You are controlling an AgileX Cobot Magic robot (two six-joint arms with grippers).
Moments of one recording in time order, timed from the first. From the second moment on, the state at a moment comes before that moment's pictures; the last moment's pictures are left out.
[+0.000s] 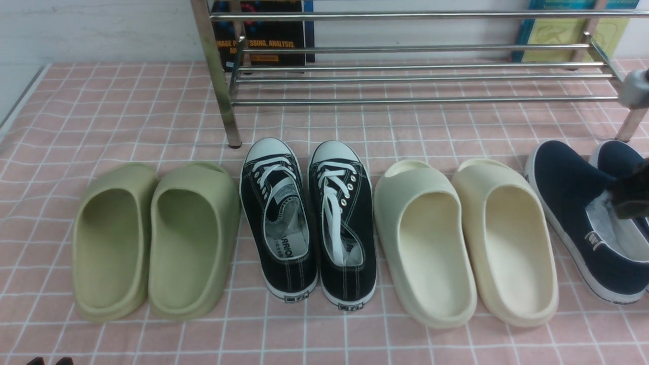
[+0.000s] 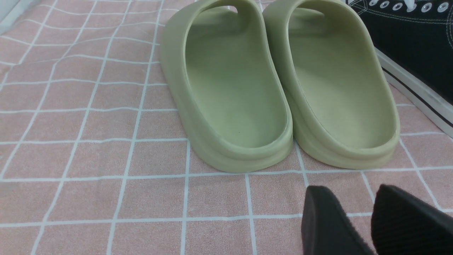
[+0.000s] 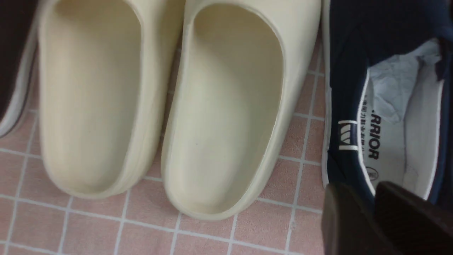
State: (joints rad) right arm 0.11 1.32 -1.03 0.12 0.87 -0.08; left arm -0.05 -0.01 0.02 -0.08 0.39 0.07
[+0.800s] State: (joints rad) right arm 0.11 1.68 -1.04 -0.05 0.70 0.07; left arm -0.05 -0.01 0.02 -0.08 0.39 0.07
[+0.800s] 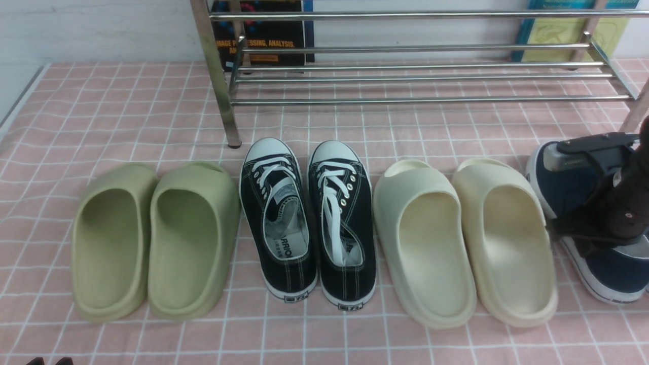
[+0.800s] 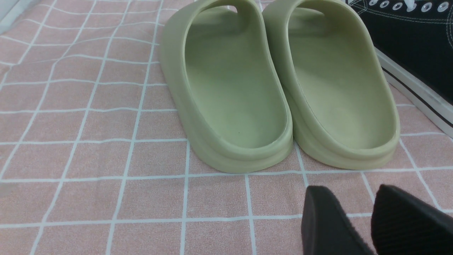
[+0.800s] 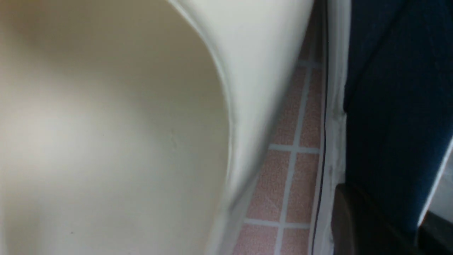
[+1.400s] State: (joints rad) right arm 0.11 1.85 -1.57 0.10 0.83 -0.15; left arm -0.05 -0.01 0.02 -0.08 0.39 0.07
